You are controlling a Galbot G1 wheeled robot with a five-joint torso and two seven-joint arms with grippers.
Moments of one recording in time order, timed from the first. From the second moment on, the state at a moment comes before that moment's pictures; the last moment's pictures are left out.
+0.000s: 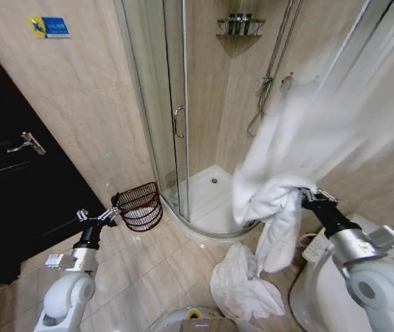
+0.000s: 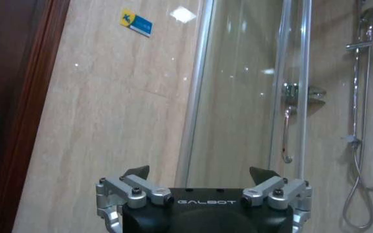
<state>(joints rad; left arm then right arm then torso) 1.56 -1.28 -0.79 -2.10 -0.55 -0.20 0.14 -1.58 1.22 1.07 2.46 0.74 -0.36 -0.05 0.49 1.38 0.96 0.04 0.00</state>
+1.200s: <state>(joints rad) 1.57 -1.29 -0.78 -2.12 -0.55 -0.21 0.12 -1.54 1.13 1.14 2.50 0.78 -0.39 0.05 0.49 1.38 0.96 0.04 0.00</state>
